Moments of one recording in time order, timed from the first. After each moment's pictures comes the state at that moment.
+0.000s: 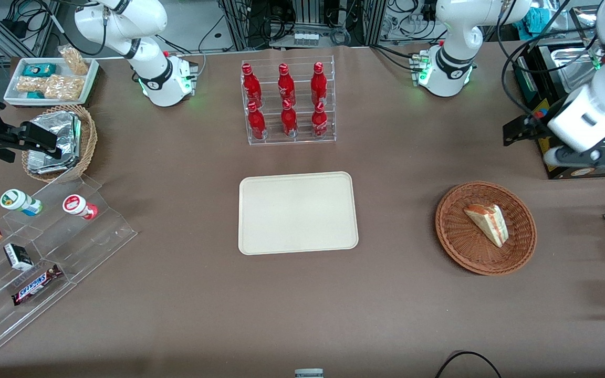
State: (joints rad) arm -0.02 0.02 -0.08 -1.66 -0.01 1.45 -0.04
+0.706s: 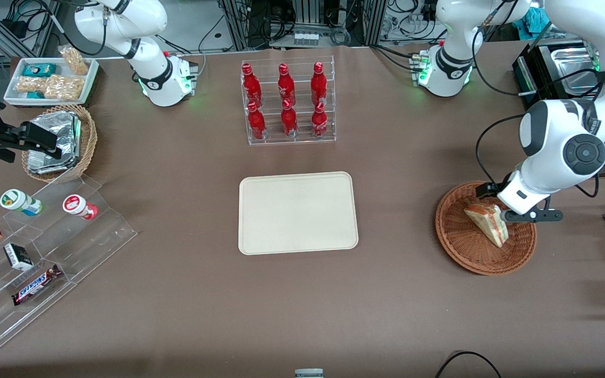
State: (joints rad) arm 0.05 0.15 -0.05 -2.12 0.10 2.15 -0.10
